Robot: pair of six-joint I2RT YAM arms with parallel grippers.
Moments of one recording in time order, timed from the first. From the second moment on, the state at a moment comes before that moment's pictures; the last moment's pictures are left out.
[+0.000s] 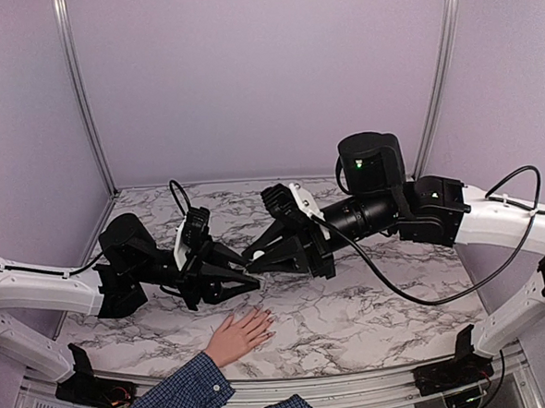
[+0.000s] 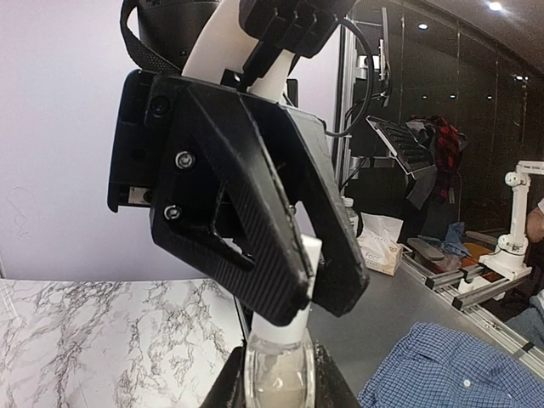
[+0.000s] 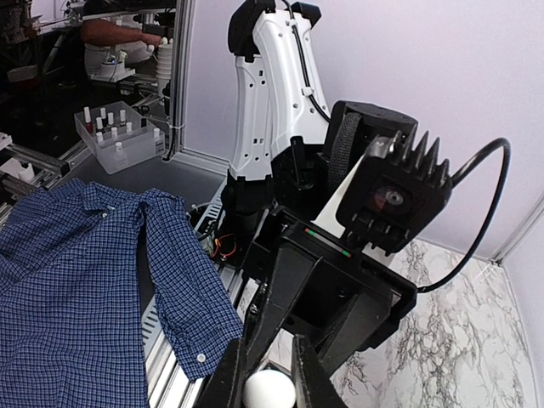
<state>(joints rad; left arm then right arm) -0.98 1.32 0.65 0.91 0.84 -0.24 1.13 1.36 1.30 -0.24 -0.65 -0.38</state>
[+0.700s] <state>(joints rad) -0.99 1.25 0.64 0.87 0.69 -0.18 1.10 1.36 1.25 -0.05 -0.66 -0.28</state>
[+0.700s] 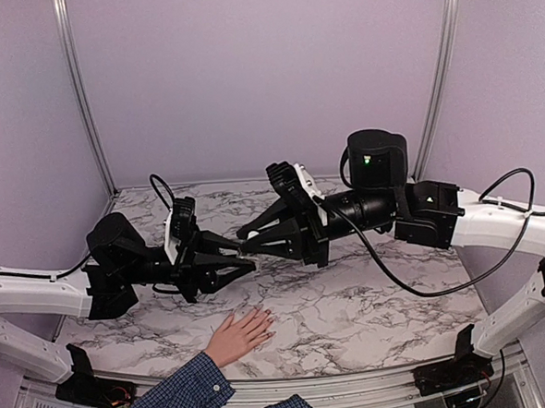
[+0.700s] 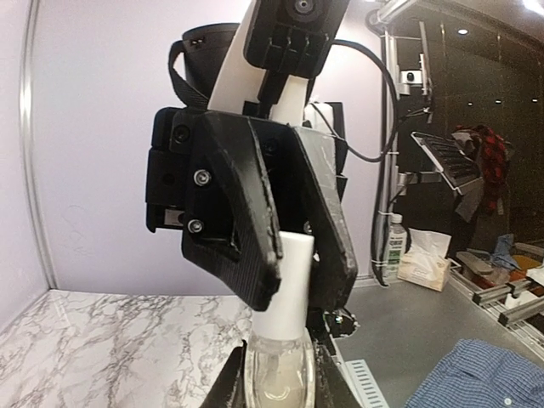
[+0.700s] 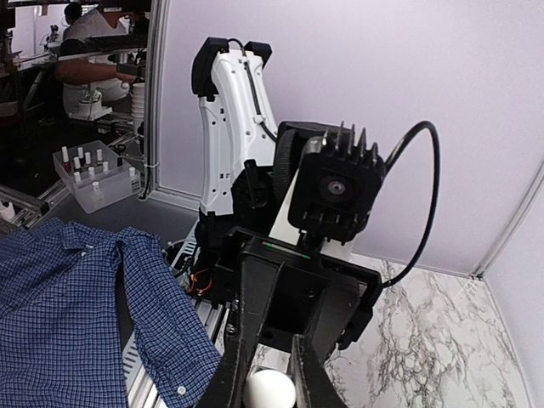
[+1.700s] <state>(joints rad) -0.99 1.25 0.59 0.83 0.11 -0.04 1.06 1.49 1.30 0.02 -0.25 -0.04</state>
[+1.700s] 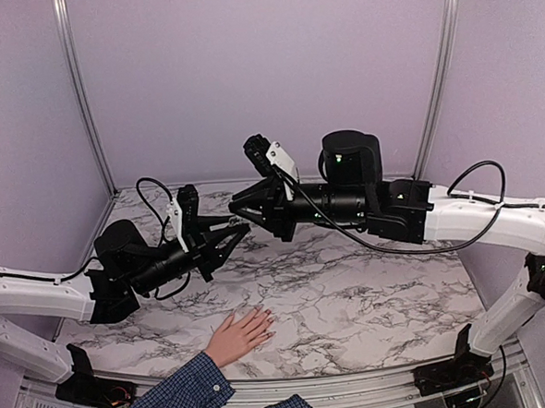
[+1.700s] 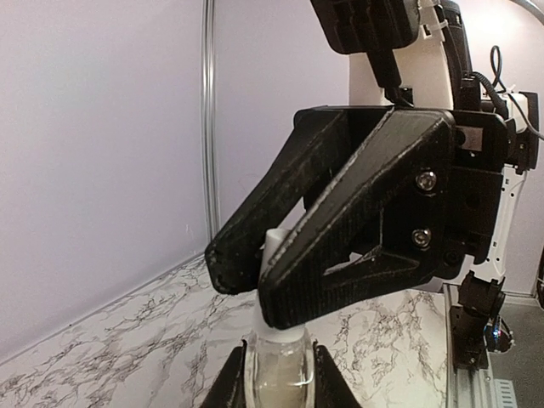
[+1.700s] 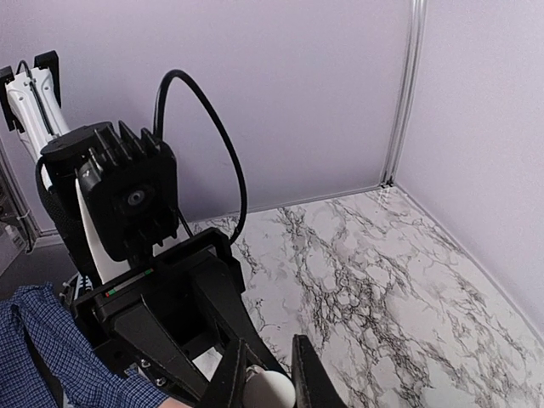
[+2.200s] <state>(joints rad) -0.99 1.25 0.59 0.86 0.09 -0.04 1.07 1.46 1.29 -0.05 -0.24 -0.03</state>
